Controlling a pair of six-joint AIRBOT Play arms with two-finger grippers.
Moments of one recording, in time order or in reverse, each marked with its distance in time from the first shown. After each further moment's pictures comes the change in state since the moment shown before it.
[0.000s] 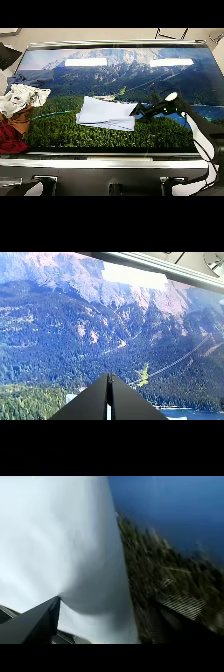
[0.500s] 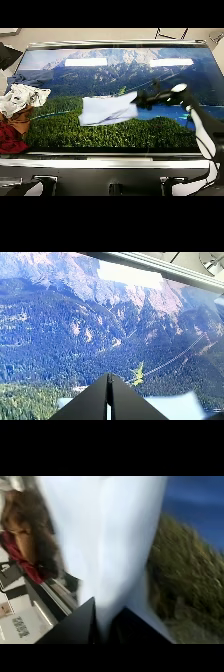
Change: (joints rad) left arm 0.000 0.000 0.000 -0.016 -0.002 0.000; right arm -0.068 -0.003 0.219 0.221 0.138 -0.163
